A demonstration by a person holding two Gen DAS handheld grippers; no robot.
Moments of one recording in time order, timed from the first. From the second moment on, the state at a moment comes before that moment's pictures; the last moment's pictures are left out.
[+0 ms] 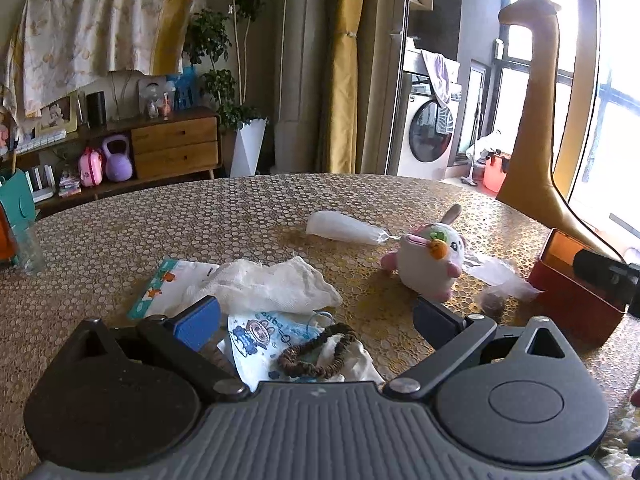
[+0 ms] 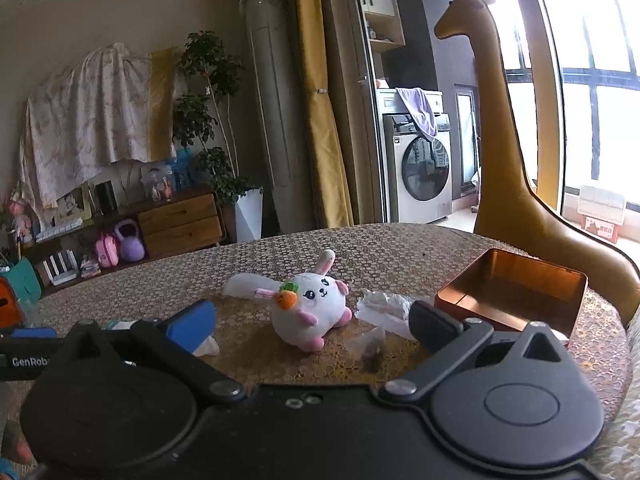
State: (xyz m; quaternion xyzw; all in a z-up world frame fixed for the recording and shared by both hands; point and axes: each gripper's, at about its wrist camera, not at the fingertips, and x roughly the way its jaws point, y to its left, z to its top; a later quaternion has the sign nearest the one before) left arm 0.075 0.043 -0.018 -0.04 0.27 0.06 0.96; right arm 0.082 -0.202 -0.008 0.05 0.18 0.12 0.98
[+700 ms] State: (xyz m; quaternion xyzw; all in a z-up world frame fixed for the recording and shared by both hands) left arm 0.144 0.084 -0.043 0.00 0.29 0.09 0.95; right arm 0.187 -0.202 -0.063 0.00 0.33 0.11 0.94
